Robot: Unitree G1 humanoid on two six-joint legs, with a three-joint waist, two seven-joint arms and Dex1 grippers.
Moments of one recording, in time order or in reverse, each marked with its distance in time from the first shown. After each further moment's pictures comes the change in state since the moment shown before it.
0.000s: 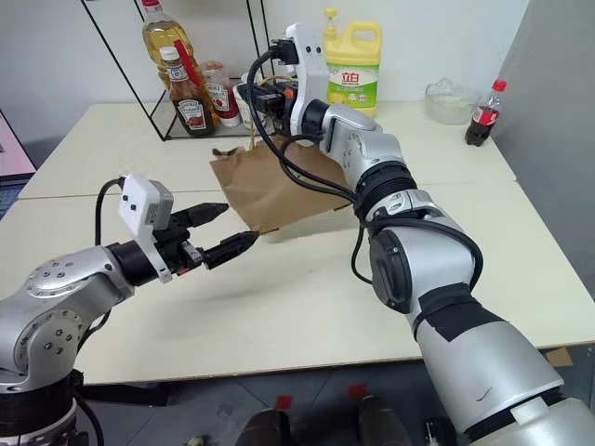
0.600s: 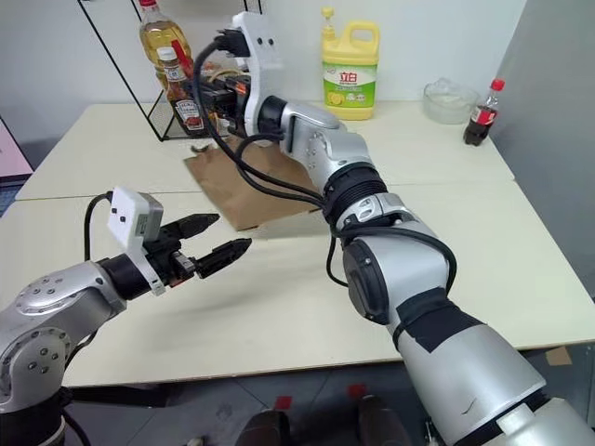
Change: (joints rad) left arm 0.109 -0.006 0.055 -0.062 -0.081 0.016 0.102; right arm -0.040 0.136 -0.002 -0.045 0.040 0.021 -0.061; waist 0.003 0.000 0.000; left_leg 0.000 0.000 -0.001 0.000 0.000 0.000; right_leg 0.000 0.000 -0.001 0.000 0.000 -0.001
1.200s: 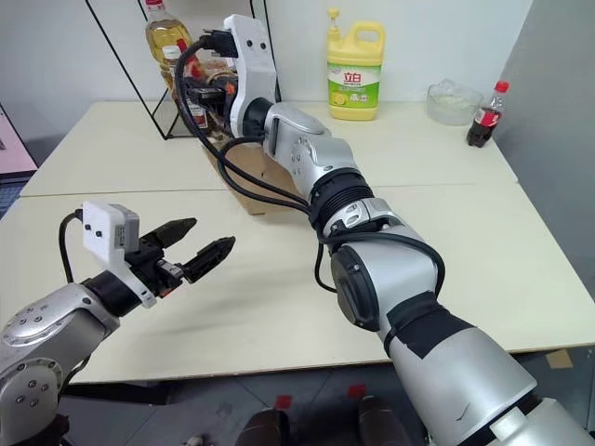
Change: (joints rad) left arm 0.119 -0.068 0.079 -0.101 -0.065 -0.023 0.148; right arm 0.001 0.045 -0.016 0.013 0.007 -0.052 -0.152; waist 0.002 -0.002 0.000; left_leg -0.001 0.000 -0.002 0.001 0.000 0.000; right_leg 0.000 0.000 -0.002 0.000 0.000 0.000
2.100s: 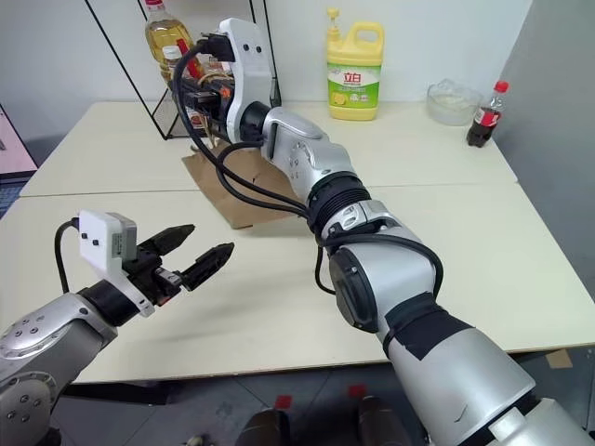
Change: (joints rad) left arm 0.061 0.017 0.022 -0.041 -0.052 -0.017 0.051; right arm 0.006 0.008 0.023 0.017 0.035 -0.018 0.085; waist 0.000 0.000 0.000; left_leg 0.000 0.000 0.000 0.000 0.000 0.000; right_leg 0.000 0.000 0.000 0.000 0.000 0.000
